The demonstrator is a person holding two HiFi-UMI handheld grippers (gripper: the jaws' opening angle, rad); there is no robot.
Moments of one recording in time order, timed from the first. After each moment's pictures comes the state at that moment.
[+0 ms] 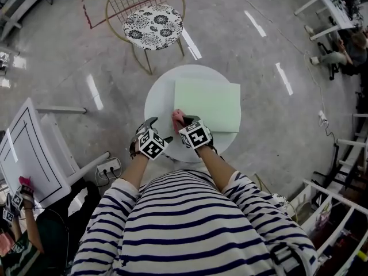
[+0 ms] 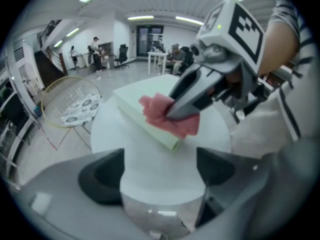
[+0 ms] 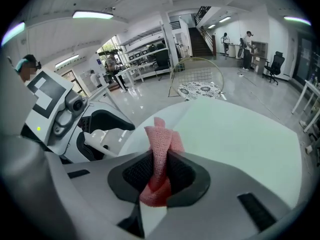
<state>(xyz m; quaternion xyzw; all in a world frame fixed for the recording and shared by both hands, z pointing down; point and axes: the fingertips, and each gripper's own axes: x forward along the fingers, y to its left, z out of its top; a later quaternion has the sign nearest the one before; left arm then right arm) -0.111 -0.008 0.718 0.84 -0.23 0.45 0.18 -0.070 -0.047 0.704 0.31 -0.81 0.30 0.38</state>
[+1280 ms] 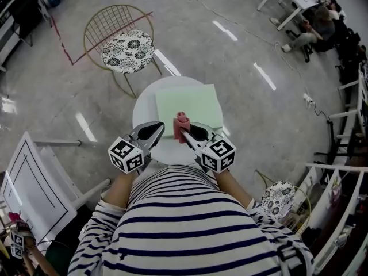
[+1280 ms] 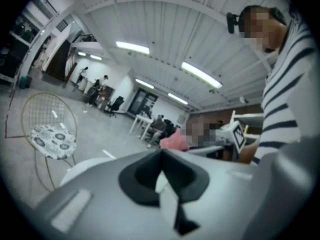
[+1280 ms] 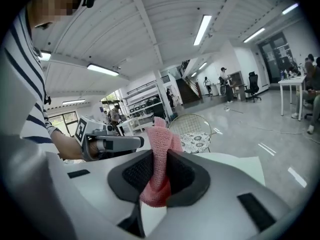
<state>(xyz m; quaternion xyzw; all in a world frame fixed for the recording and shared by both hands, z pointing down) -0.070 -0.029 0.479 0.95 -0.20 0.03 0.23 -0.009 -0.011 0.486 0.41 -0.87 0.24 0.11</state>
